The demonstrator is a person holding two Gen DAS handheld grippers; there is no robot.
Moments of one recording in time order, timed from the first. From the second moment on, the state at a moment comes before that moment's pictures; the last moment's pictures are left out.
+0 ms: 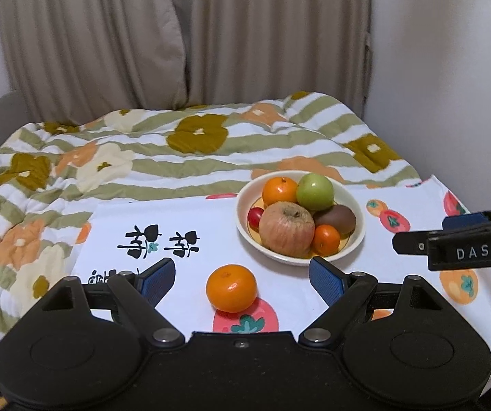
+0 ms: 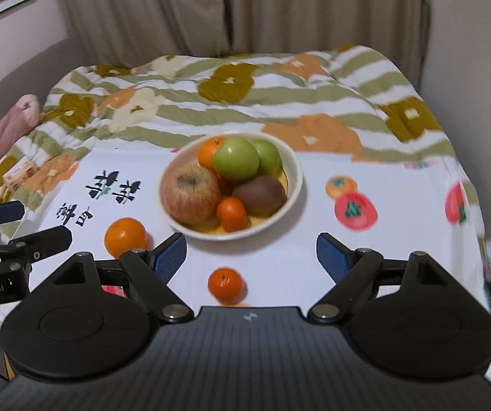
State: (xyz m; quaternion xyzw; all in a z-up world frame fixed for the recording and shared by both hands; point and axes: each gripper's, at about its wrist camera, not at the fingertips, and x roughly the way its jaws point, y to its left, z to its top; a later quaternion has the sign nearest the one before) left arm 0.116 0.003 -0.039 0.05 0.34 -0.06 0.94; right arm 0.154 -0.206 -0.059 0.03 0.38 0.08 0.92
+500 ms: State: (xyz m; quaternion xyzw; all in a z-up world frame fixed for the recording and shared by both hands) left arm 0.164 0.046 -0.092 0.09 0.37 -0.18 0.91; right arm 0.142 -0.149 -0.115 0.07 0.41 -0.03 0.91
